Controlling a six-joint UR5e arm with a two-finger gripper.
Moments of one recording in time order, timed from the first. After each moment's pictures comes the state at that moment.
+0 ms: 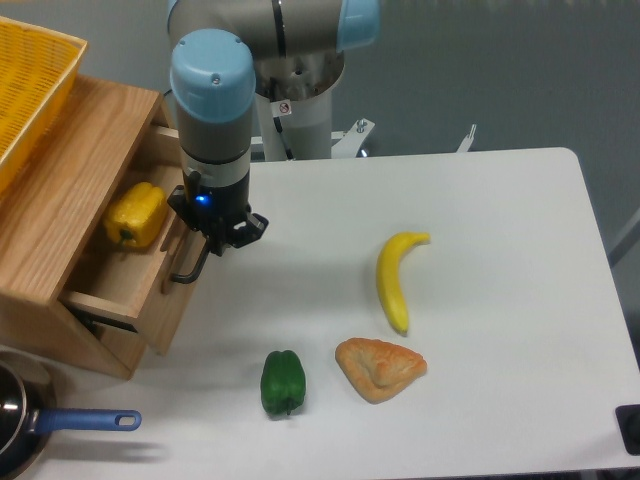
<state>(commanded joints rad) 2.21 -1.74 -1.55 -1.34 1.41 0.55</state>
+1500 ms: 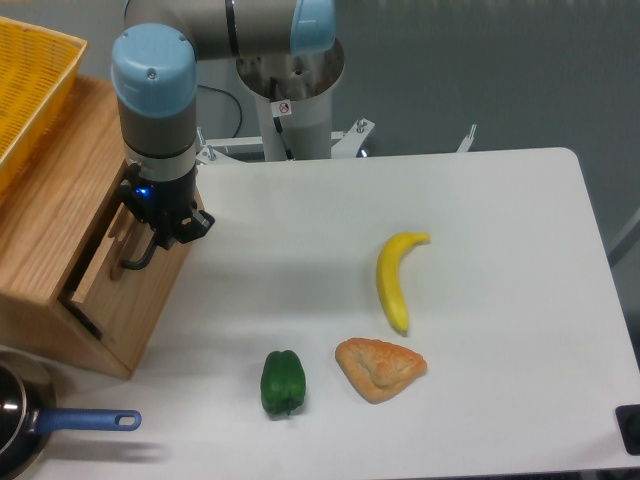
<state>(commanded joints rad) 2.12 -1.74 -1.54 -1.35 1.36 0.52</state>
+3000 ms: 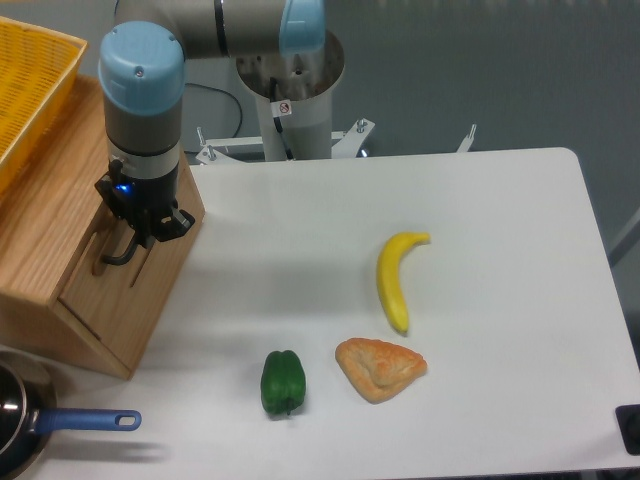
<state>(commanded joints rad) 2.11 -1.74 -1.54 -1.35 1.32 0.52</state>
